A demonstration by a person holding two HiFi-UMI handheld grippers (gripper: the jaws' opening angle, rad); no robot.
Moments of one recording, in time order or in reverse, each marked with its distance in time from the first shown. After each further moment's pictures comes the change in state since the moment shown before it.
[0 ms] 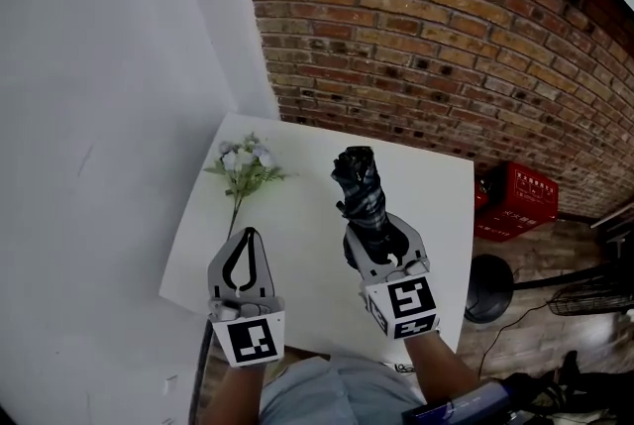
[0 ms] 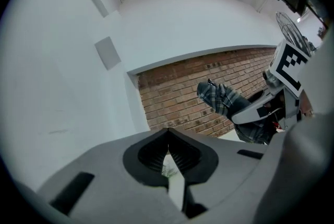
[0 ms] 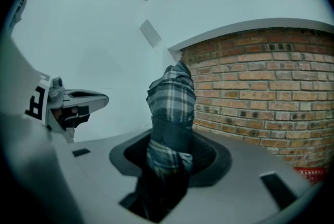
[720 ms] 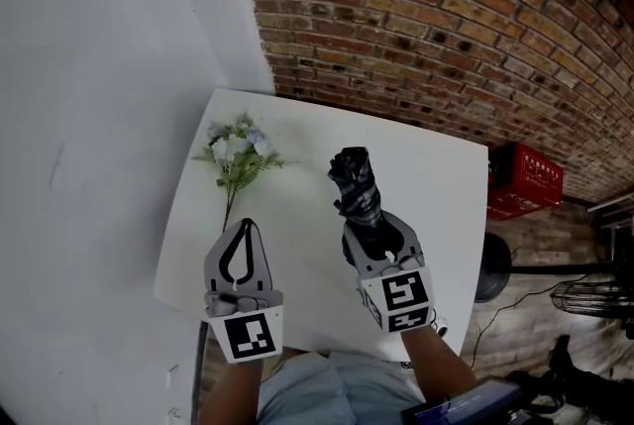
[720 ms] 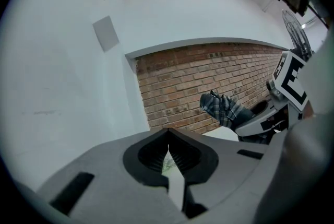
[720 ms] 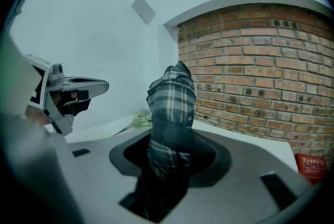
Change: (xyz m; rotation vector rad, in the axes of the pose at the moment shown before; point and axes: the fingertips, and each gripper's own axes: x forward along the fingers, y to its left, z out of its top) left arm 0.050 0.012 -0.058 -0.023 0.094 -0.052; right arm 0.061 0.001 -0.071 0.037 0.174 -0.001
